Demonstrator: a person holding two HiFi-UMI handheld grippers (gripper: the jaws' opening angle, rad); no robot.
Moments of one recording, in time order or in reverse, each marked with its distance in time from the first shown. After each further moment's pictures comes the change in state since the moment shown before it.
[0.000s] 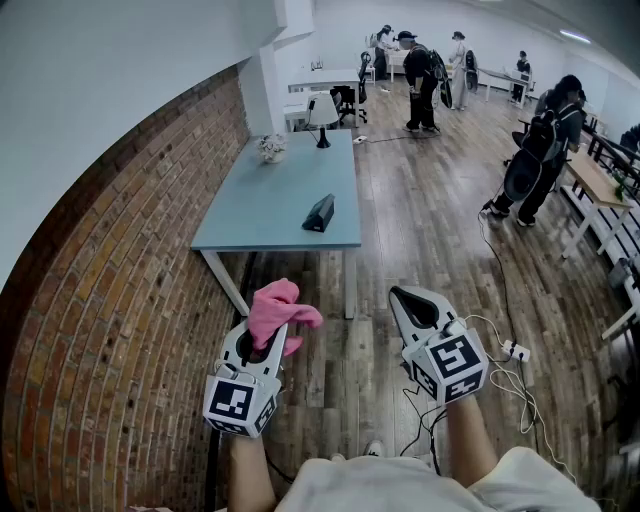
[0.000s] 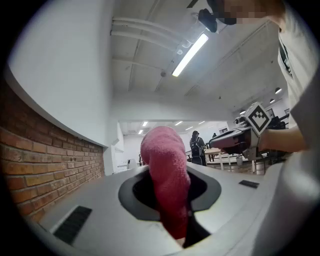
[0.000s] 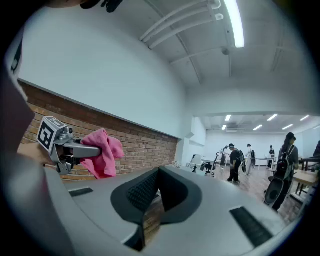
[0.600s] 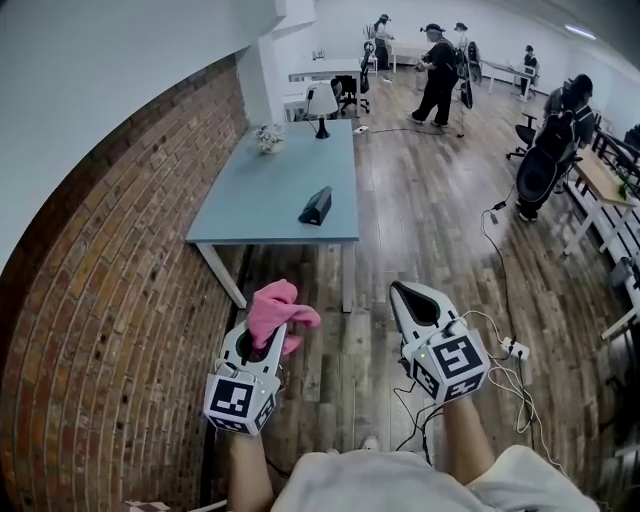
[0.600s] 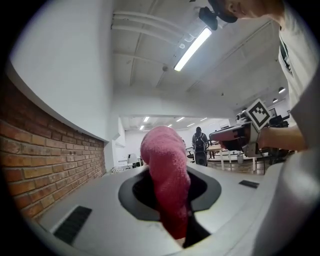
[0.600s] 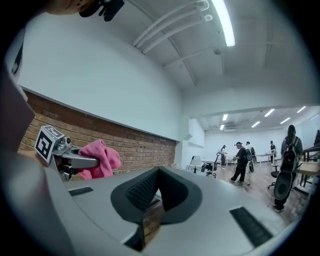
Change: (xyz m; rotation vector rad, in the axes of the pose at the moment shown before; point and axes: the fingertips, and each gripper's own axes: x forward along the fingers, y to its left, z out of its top) left arm 0.024 -0.006 -0.025 -0.020 0.046 0.015; right arm 0.009 -0.026 -0.008 0.055 -0.057 -0.005
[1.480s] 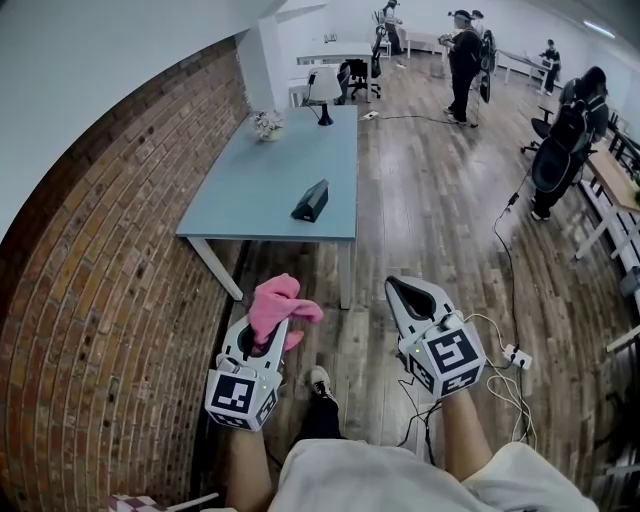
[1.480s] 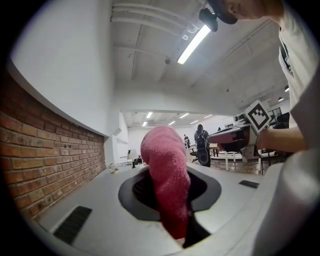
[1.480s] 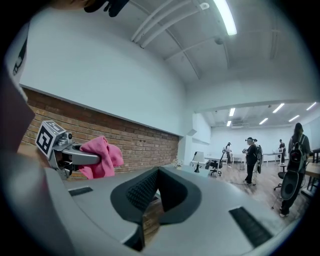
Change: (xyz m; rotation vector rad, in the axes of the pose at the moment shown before) left arm 0.096 -0.014 -0.028 -0.024 0.036 0.036; right arm 0.057 -0.079 -0.044 -0.020 0.043 0.079
